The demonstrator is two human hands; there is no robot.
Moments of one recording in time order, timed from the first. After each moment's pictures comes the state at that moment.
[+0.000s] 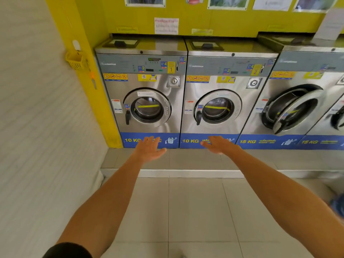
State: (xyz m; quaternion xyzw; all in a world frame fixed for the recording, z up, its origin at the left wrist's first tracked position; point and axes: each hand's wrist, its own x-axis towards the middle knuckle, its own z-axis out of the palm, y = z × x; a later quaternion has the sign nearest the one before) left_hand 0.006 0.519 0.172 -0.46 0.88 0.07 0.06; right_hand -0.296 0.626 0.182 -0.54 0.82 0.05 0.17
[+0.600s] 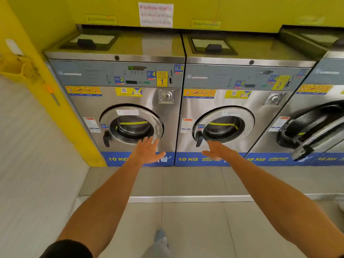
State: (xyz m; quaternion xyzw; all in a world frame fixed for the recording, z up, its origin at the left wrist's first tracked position) left_hand -0.184 0.203 0.139 -0.42 0.90 0.07 0.08; right_hand -0.488 0.316 0.127 -0.54 0.81 0.02 0.23
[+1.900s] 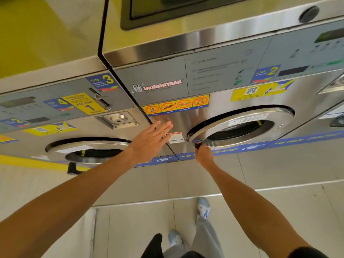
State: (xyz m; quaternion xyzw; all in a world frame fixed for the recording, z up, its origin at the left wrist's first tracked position) left_hand -0.462 -0.057 0.067 -0.07 0.95 -0.24 0.19; right_hand -0.646 0.066 -0.102 -0.28 0.86 -0.18 0.39
